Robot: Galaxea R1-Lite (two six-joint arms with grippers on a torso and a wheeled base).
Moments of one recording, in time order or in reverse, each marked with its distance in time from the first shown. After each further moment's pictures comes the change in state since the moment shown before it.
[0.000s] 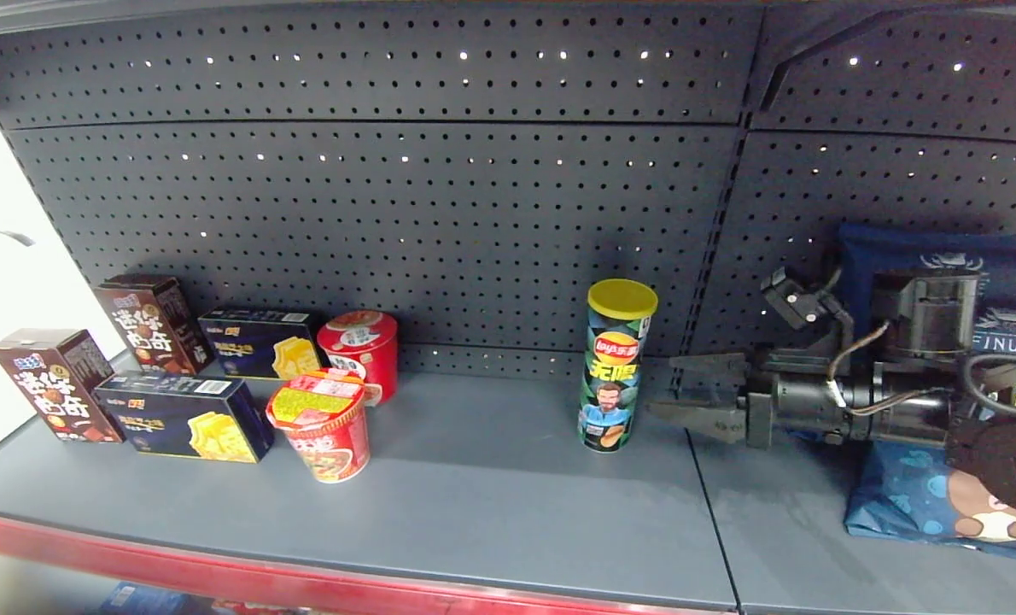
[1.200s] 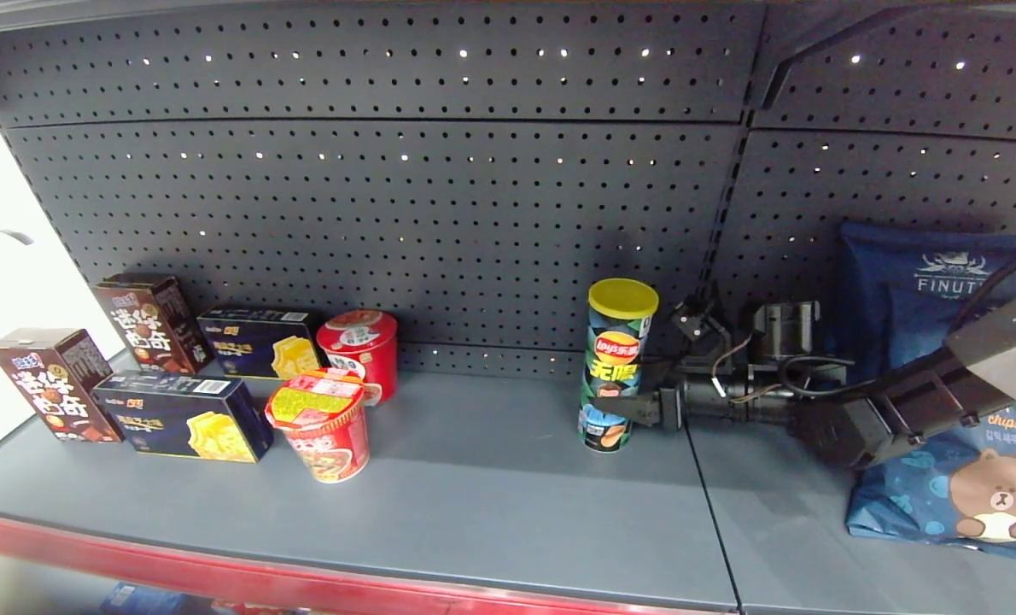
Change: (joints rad) left arm 0.000 0.000 0.019 -0.001 0.003 -0.001; right arm -0.001 0.379 -0.264 -0.077 0.014 0.010
